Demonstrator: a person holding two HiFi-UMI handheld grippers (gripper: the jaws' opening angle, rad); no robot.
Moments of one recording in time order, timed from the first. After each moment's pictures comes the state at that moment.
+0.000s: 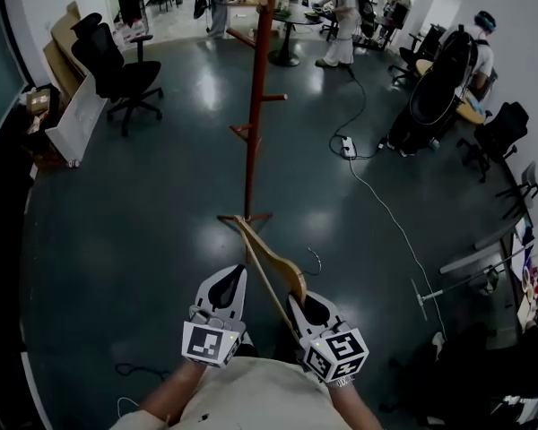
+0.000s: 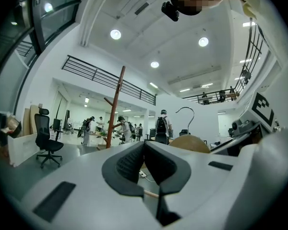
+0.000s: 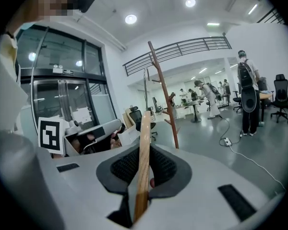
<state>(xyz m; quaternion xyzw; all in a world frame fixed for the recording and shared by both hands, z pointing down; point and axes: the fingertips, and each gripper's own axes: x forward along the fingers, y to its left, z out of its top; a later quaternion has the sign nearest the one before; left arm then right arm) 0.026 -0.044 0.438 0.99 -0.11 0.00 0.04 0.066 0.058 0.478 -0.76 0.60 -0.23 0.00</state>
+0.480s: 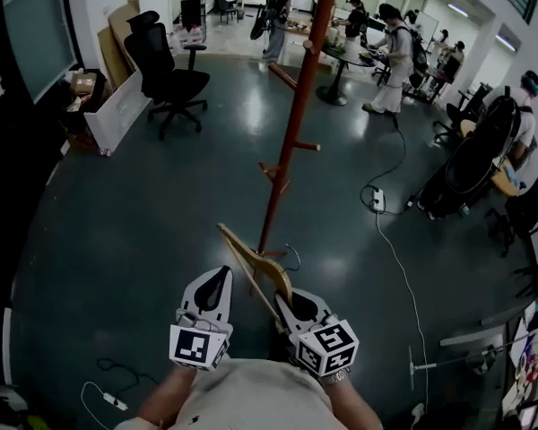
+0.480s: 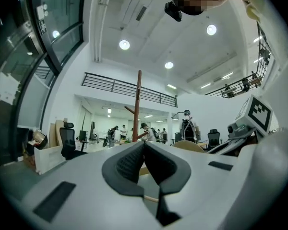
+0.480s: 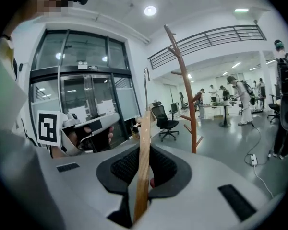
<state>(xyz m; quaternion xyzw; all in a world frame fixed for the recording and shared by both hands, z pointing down) 0.069 -0.138 0.410 0.97 -0.26 -0.02 0.01 0.141 -0.061 0.464 -0.65 0.73 -0.21 -0.05</state>
